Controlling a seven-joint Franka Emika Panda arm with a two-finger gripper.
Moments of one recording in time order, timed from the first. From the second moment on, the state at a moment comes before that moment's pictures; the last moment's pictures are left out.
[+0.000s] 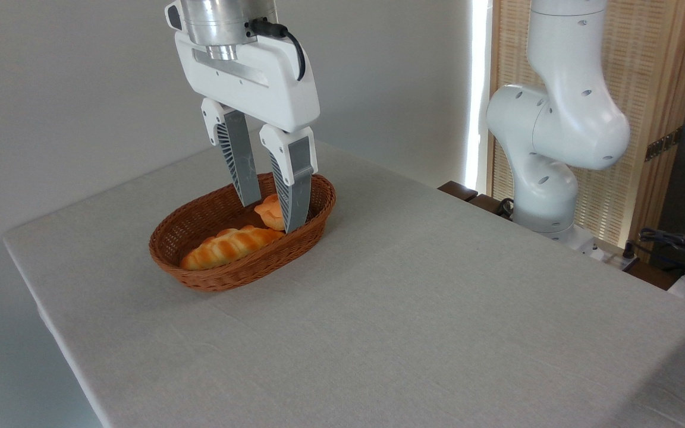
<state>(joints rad) -0.04 -0.02 0.01 -1.61 -0.02 1.61 0.72</state>
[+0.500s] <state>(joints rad) -0.04 -0.02 0.01 -1.61 -0.02 1.61 0.72</state>
